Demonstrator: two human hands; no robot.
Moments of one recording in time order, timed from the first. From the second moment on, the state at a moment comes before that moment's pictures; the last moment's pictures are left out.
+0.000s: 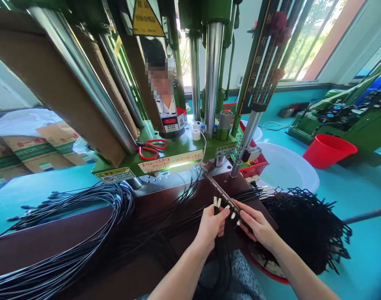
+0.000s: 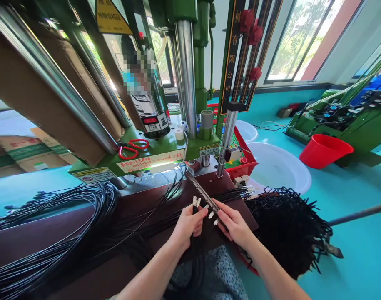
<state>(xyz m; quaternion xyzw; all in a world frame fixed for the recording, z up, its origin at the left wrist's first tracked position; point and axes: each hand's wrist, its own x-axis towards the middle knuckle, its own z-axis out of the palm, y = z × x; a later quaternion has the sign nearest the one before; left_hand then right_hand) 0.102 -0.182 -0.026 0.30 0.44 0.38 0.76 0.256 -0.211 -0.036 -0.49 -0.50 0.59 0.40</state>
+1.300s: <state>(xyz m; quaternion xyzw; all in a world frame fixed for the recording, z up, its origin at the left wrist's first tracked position) 0.090 -0.182 -0.032 0.32 0.47 0.45 0.69 0.256 -0.208 -0.033 -0.47 -0.58 0.58 0.32</state>
